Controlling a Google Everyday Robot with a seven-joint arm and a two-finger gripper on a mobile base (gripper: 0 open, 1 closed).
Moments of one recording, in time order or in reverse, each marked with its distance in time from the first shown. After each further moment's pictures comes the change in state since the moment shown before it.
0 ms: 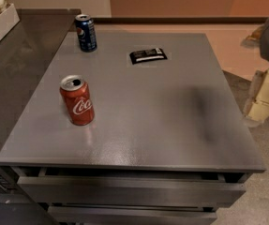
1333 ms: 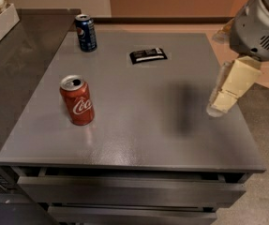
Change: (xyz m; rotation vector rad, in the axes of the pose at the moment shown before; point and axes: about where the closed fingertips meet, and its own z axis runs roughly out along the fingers) arm -0.059 -0.002 0.007 -0.027 -0.156 -0.003
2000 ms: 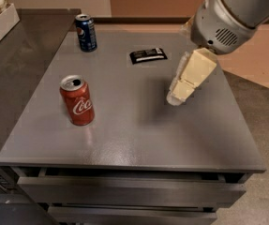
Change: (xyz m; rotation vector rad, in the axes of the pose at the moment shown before) arm -0.066 -0.009 0.026 -0.018 -0.142 -0.013
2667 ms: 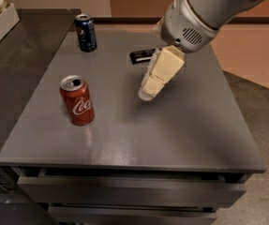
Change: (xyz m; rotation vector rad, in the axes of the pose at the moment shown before) arm -0.049 -0.002 0.032 -0.045 -0.099 -0.041
